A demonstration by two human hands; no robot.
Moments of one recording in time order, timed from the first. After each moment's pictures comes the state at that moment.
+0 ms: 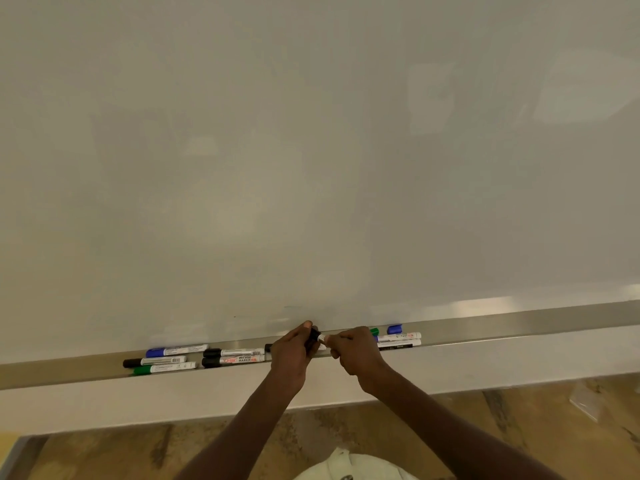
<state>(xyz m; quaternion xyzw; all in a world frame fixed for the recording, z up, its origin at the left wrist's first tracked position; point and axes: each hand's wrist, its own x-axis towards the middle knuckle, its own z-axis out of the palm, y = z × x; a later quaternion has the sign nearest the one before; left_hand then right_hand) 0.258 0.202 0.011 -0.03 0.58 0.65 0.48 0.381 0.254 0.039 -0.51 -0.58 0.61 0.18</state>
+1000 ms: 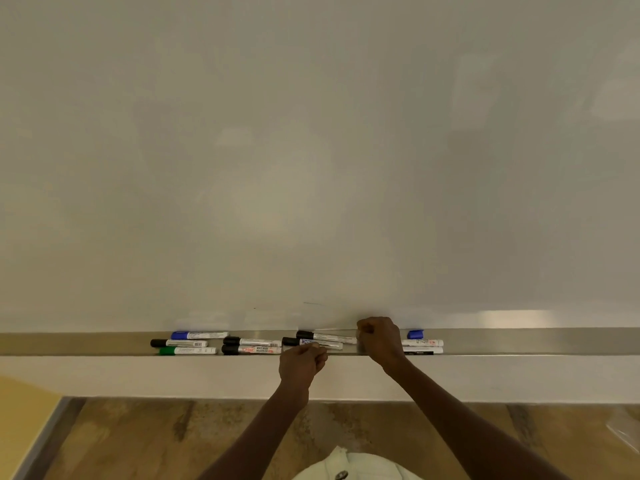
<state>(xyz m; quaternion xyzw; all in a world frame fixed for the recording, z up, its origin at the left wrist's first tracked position) 0.258 0.178 -0.006 -0.05 0.68 0.59 0.43 0.378 0.302 -0.008 -0.51 -0.74 0.41 0.15</state>
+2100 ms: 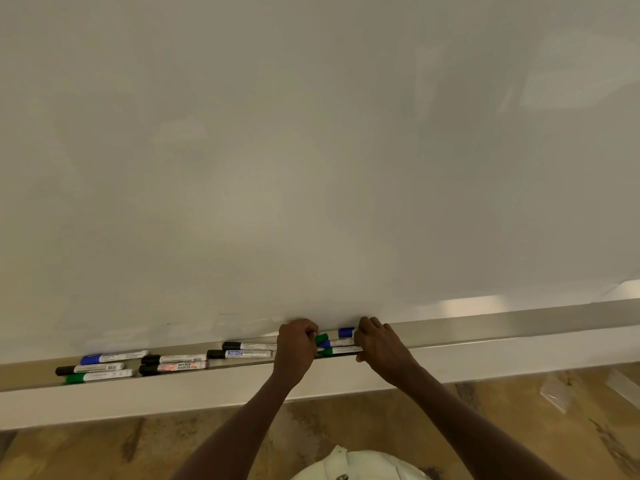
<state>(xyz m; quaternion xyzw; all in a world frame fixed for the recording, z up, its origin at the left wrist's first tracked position) 0.344 0.282 -0.010 0.43 0.83 0.31 0.19 0.519 0.377 -0.043 -0.29 -0.95 0.08 0.00</state>
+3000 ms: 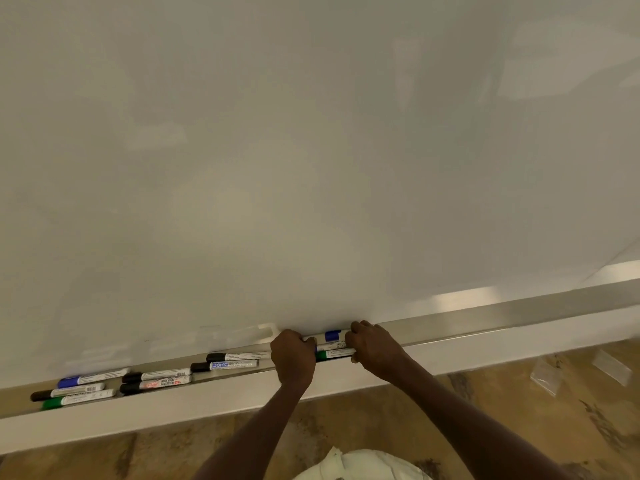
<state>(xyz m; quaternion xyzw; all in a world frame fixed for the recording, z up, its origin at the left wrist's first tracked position) 0.379 0.298 -0.011 0.29 0.90 0.28 0.19 0.525 0.389 -0.038 -0.28 -0.95 0.11 -0.03</state>
